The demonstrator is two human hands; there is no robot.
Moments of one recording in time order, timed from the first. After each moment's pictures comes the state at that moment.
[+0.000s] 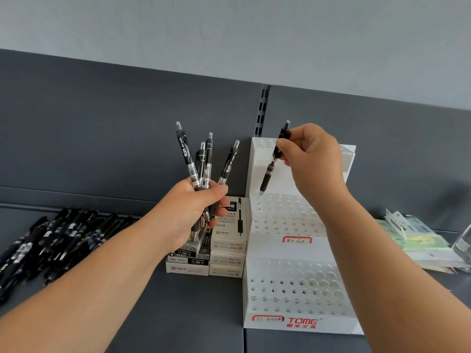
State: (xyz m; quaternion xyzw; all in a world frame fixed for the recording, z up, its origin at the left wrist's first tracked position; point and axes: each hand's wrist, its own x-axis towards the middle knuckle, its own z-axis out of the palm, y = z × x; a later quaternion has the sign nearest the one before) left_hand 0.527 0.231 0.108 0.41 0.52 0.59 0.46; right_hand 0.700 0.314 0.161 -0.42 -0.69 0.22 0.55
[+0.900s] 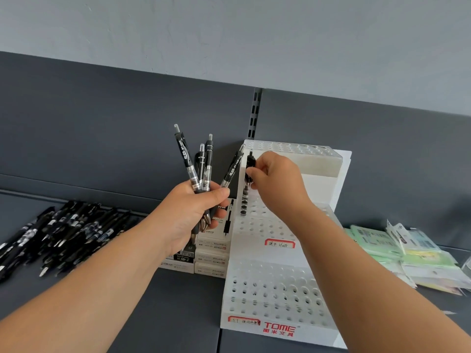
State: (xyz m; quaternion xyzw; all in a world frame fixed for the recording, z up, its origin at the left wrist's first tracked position) left_hand 0.566 0.228 0.110 0.39 0.54 0.61 0.43; right_hand 0.697 0.331 0.134 -0.44 -0.79 0.17 0.39
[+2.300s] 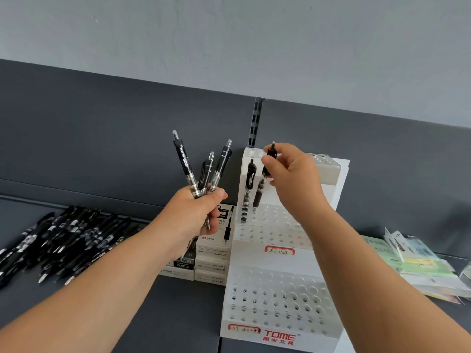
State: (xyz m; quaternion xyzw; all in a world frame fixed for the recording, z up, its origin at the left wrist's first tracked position) left_hand 0.567 0.231 0.110 0.39 0.57 0.61 0.39; right_hand 0.714 0.326 0.151 -0.36 -0.75 0.27 0.49
